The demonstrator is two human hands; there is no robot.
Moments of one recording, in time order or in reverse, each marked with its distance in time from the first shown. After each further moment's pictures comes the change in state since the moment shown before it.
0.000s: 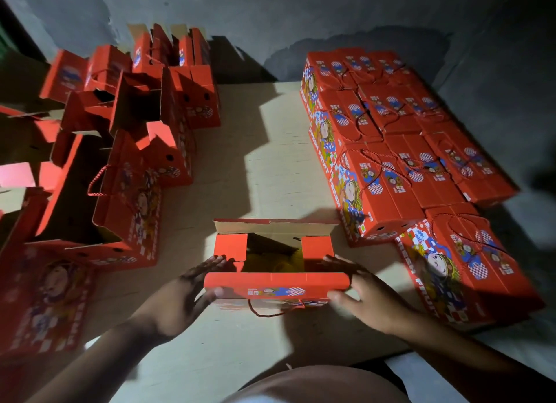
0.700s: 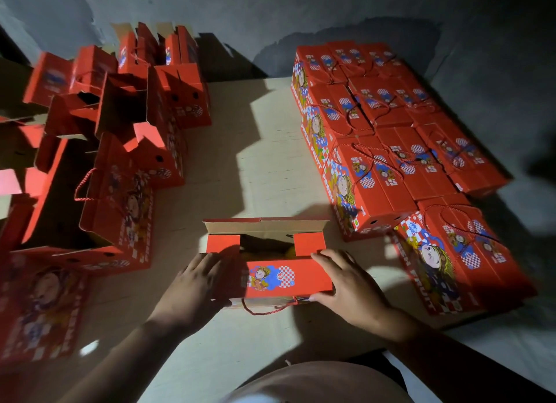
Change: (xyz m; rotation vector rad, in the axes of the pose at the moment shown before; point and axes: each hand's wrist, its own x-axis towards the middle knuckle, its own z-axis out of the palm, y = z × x) left_hand 0.030 0.028 0.024 0.400 0.095 -0.070; right_hand 0.012 -0.009 0.024 -0.353 0.177 0.014
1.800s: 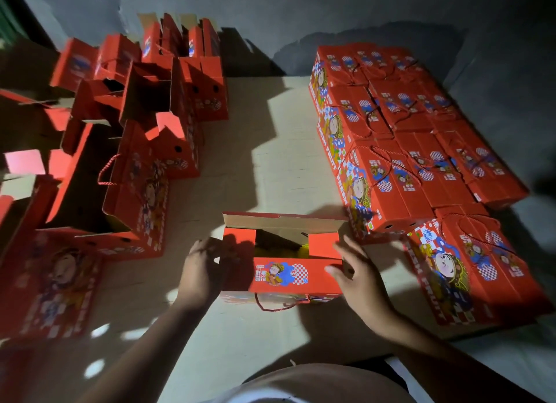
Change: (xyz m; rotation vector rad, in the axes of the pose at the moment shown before) left_hand 0.015 -0.002 0.010 -0.510 0.382 -0.326; right_hand 0.015 -0.003 0.023 0.428 0.210 0.267
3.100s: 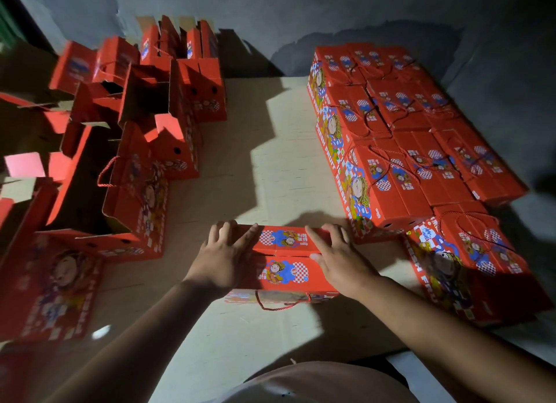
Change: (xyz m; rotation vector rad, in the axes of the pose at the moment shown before) left_hand 0.026 0.008 0.009 0.508 -0.337 0.245; right_hand 0.044 -0.031 0.005 -0.668 -0.283 -0.267
